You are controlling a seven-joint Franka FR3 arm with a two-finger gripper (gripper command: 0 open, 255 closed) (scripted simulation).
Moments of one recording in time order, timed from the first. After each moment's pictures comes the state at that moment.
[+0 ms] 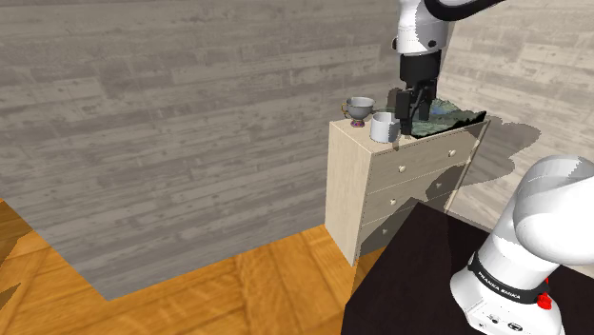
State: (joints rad) arm -0.02 -0.76 -0.04 -2.43 -0.06 1.51 0.01
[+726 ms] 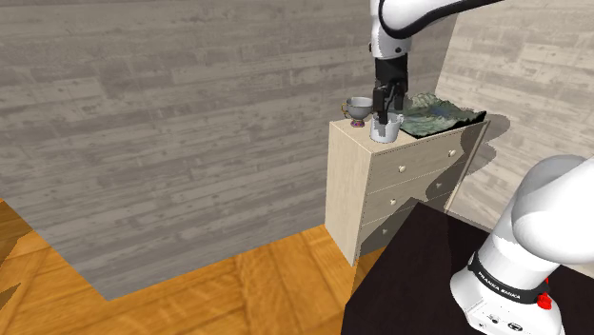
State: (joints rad) arm -0.05 -0.47 -0.12 -2.28 -0.18 1.68 -0.11
